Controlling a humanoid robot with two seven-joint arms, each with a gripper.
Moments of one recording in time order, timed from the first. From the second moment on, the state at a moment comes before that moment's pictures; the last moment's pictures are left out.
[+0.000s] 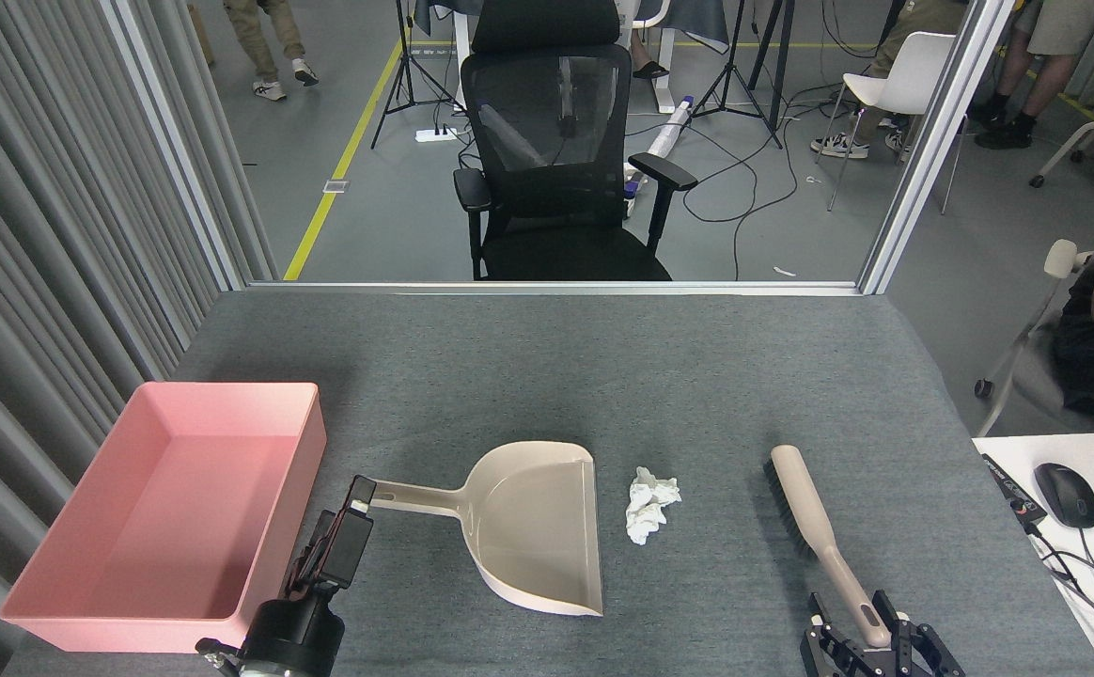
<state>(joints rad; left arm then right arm) 0.06 -0.09 0.05 -1.65 -0.58 -0.17 -0.13 0.12 -0.04 -0.23 -1.36 1.51 -0.31 -0.12</state>
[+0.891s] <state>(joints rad) 0.06 -0.09 0.05 -1.65 -0.58 -0.17 -0.13 0.12 -0.03 -0.24 -1.37 1.51 -0.34 -0.12</state>
